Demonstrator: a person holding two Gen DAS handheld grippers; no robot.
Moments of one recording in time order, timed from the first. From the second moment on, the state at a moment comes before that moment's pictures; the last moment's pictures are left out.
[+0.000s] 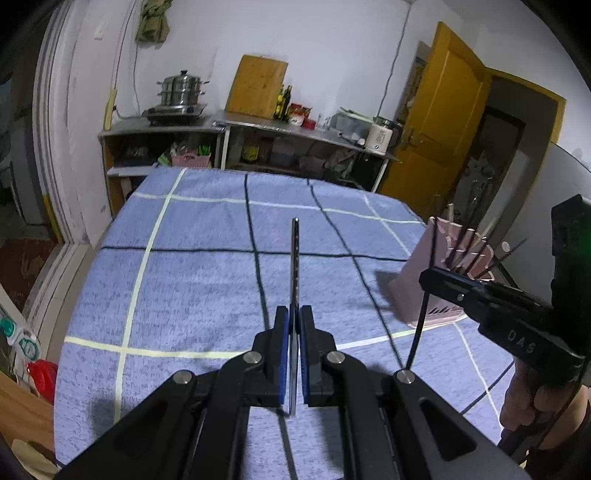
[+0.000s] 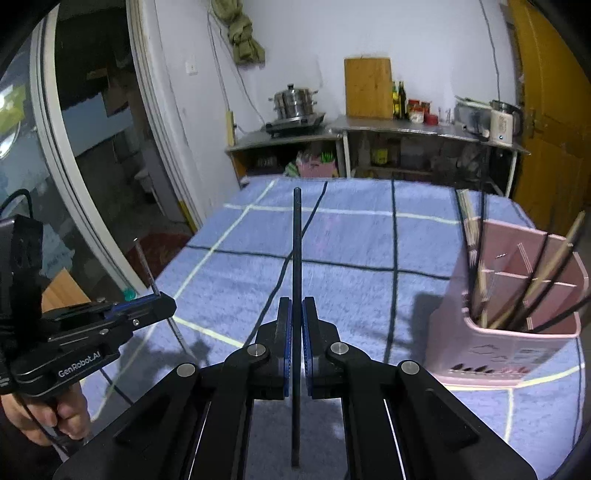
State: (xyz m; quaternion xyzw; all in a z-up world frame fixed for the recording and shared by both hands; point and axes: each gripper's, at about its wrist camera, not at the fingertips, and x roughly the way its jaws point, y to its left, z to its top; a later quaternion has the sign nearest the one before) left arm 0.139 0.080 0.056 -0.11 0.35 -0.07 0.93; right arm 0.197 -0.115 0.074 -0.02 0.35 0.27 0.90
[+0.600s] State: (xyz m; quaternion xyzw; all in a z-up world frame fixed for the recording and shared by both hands) left arm 0.133 0.029 0.096 -0.09 0.32 -0.12 0.93; right arm 0.162 -0.172 0.114 0.01 0.30 0.24 0.92
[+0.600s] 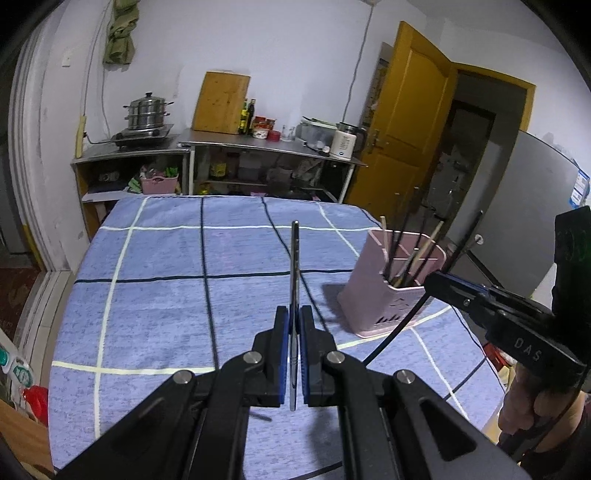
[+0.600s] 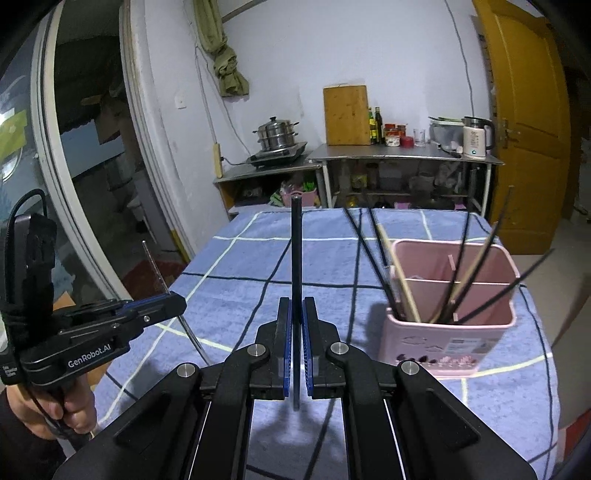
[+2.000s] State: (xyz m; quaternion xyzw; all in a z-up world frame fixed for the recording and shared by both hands) left arm 0.243 -0.115 0.151 -0.06 0.29 -0.21 0.93; right arm 0.205 -0.285 0.187 0.07 0.21 0.14 0.97
